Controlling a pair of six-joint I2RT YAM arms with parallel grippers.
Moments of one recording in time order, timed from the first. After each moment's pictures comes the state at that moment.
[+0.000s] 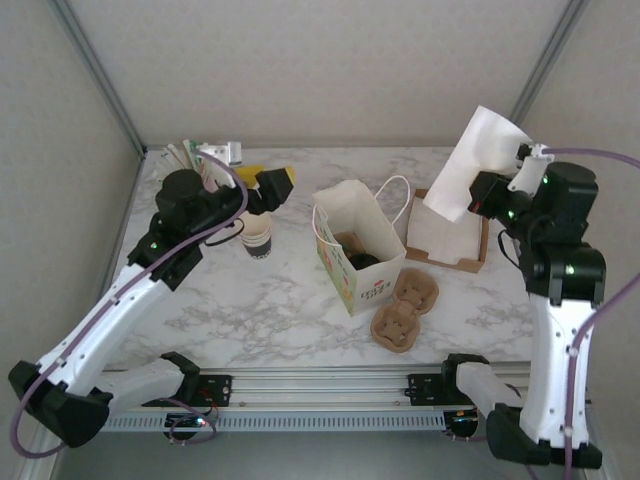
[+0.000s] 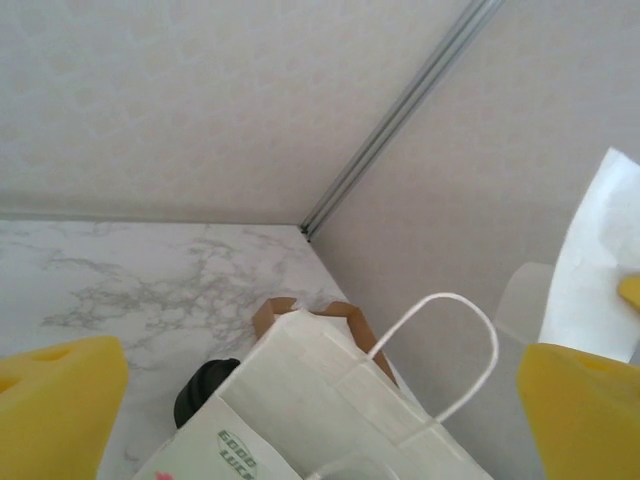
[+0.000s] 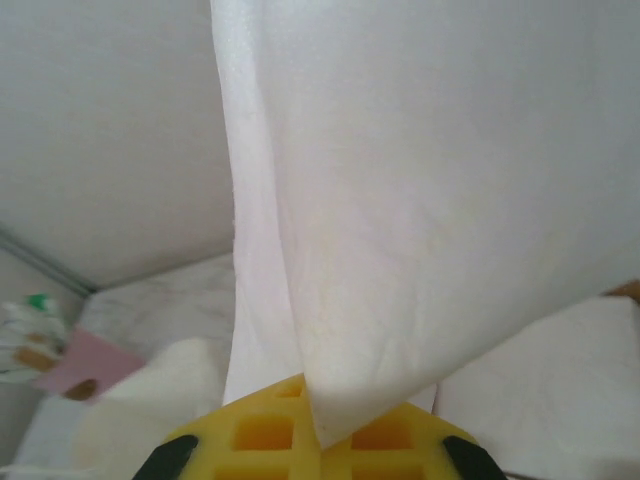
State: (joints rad) left arm -0.48 1.06 1.13 -0.11 0.22 -0.58; right arm -0.03 0.96 1.56 -0.93 -0.31 0.35
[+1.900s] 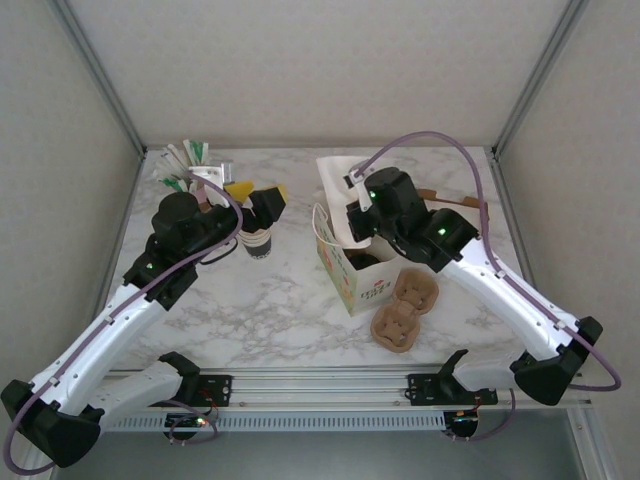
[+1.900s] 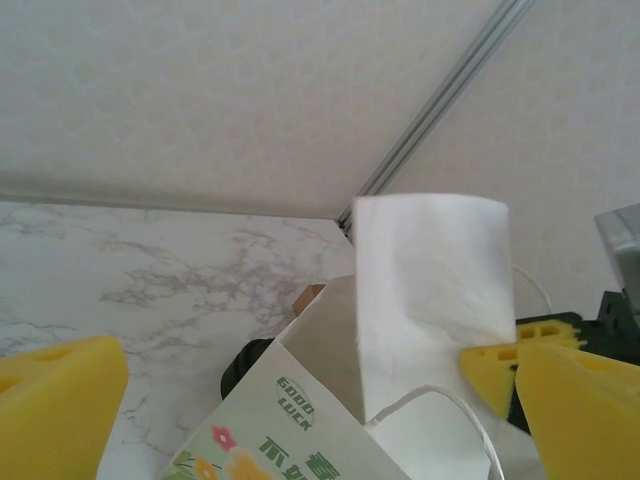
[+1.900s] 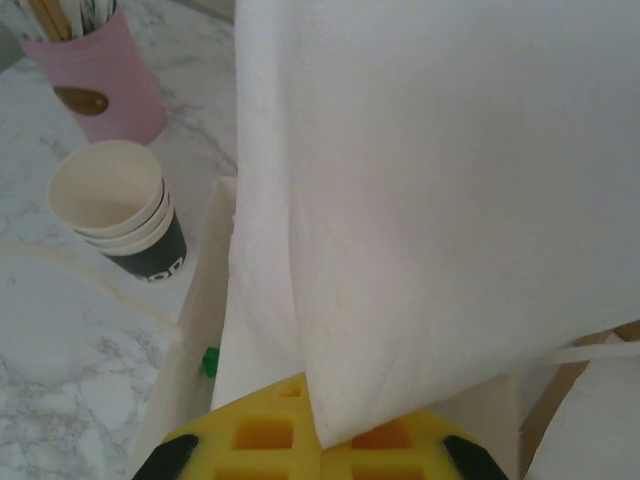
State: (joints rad) left arm -0.49 0.97 0.99 -0.09 0.14 -0.54; right arm 0.82 1.30 1.45 -0.79 0.23 0.09
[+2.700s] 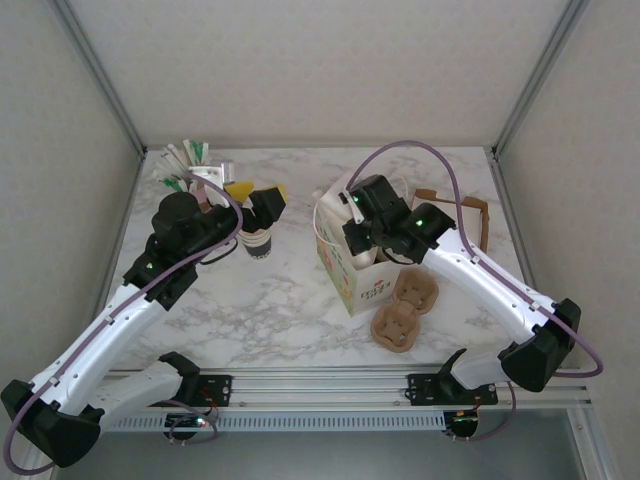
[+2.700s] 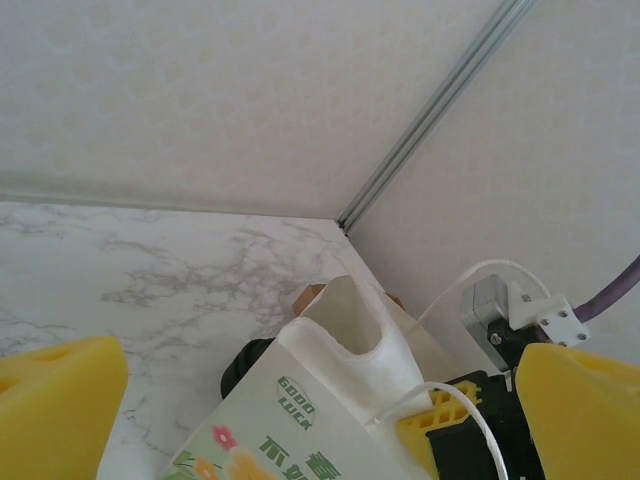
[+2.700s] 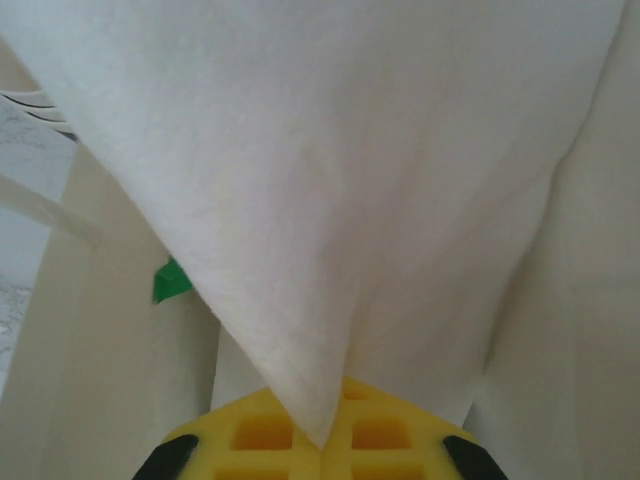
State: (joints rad) left arm -0.49 0.97 0.99 -0.09 0.14 -0.54; right arm 0.79 1.39 1.42 -0.93 0.14 0.19
